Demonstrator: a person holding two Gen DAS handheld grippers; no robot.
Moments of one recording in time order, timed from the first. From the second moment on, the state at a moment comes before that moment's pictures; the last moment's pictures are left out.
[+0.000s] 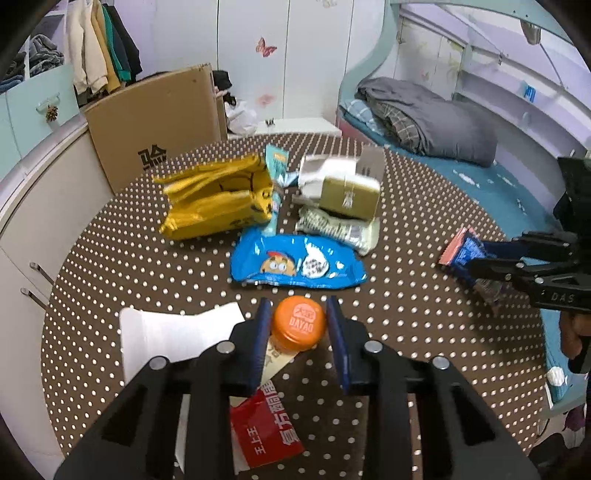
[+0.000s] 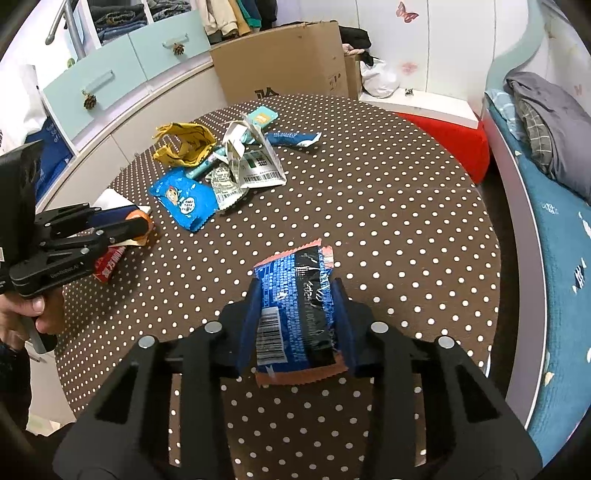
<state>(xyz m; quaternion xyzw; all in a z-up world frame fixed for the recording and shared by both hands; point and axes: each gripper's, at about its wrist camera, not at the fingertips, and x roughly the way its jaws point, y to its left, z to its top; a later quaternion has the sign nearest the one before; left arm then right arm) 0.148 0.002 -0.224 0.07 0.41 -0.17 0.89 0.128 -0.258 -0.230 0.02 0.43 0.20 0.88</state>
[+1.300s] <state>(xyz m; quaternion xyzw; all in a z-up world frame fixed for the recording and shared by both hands) 0.137 -0.095 -0.150 0.04 0.33 -0.25 0.91 0.118 -0.322 -0.185 0.07 0.36 0.17 0.91</state>
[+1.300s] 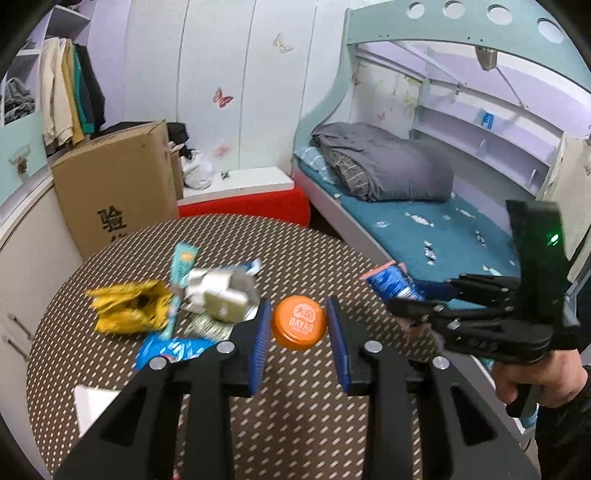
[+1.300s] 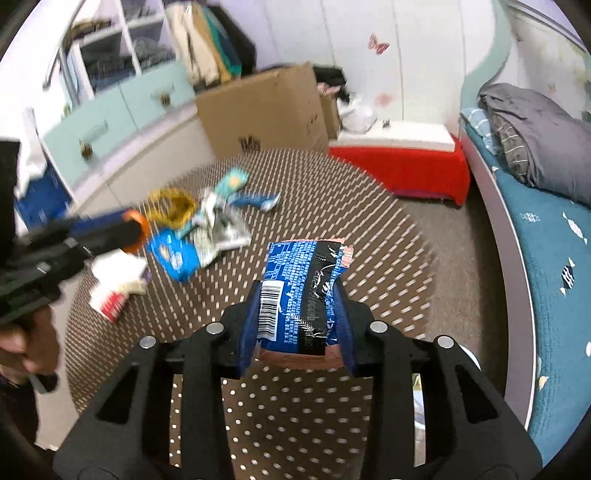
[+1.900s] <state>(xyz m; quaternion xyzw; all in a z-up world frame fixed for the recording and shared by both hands) 0.155 -0.243 -0.125 0.07 0.31 -0.36 0.88 0.105 -0.524 -0.189 0.25 0.33 0.04 0.91</state>
